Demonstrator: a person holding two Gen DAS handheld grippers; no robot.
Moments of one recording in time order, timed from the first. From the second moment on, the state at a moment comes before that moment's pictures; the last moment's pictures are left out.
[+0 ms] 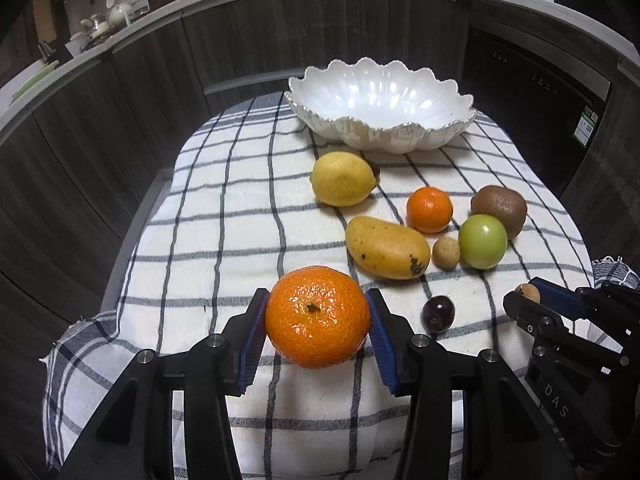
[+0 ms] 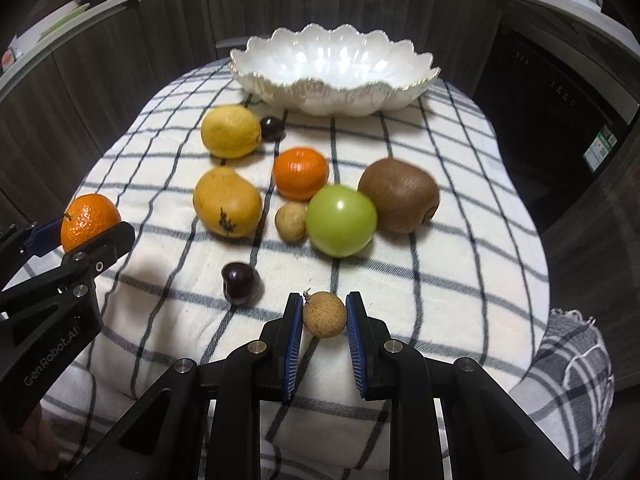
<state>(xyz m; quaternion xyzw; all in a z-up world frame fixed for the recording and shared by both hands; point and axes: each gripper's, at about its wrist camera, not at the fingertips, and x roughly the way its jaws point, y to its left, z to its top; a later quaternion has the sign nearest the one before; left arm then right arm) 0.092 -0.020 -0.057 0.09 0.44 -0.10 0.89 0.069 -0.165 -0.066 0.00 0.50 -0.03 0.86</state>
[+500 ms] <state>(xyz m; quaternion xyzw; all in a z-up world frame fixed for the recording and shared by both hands) 0.106 -0.028 -0.023 0.07 0.41 -0.09 0.90 0.085 -0.181 -0.027 0.02 0.46 -0.04 0.89</state>
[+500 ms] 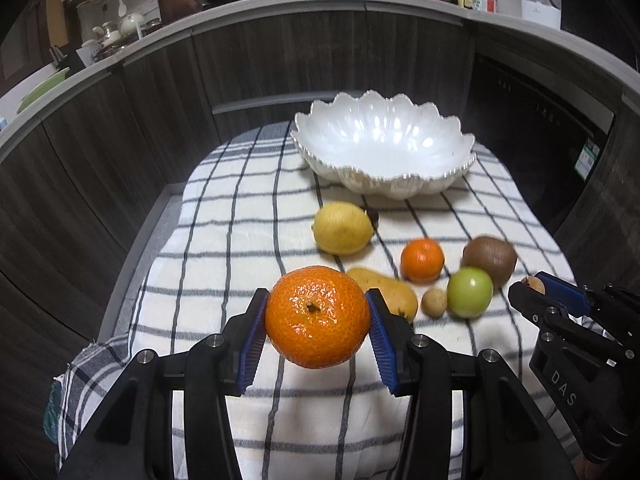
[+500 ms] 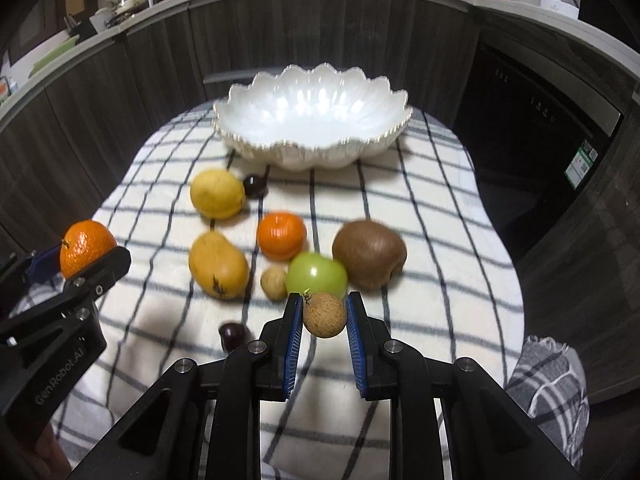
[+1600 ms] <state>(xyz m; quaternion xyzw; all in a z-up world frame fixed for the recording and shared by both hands) 0.246 -0.069 0.030 0.03 0.36 -0.10 0.93 0.209 -0.226 0.036 0.02 0.38 -0.08 0.92</state>
